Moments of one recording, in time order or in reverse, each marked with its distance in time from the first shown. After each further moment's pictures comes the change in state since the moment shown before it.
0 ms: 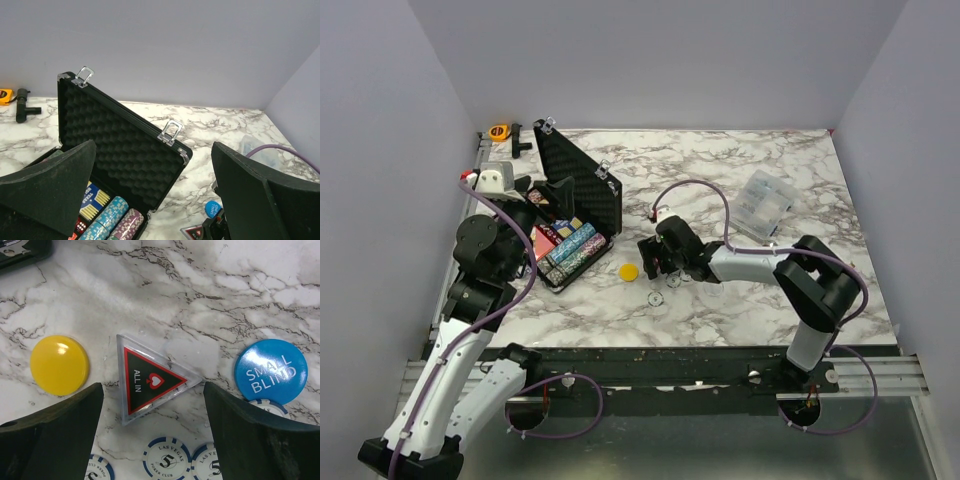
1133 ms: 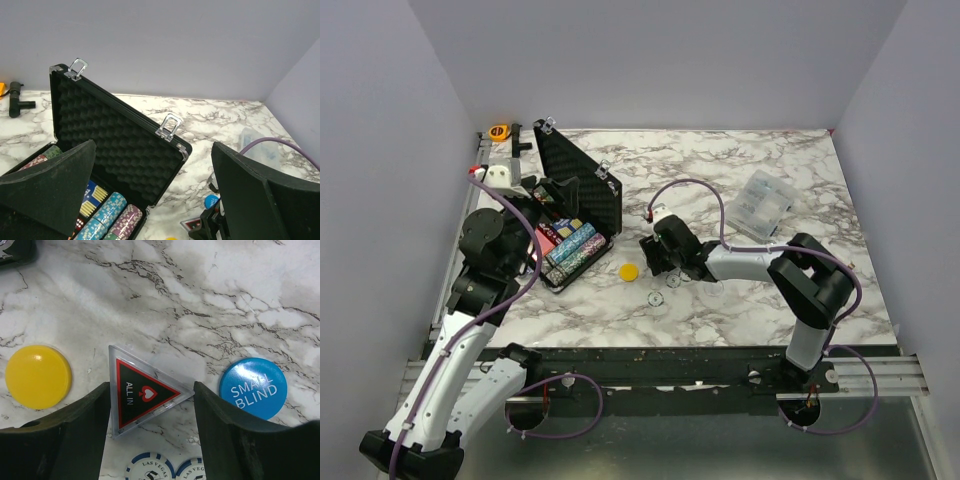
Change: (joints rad) left arm 0.000 0.038 0.003 -0.002 0.023 -0.005; right arm 0.003 0.041 0.021 0.032 0.034 -0.088
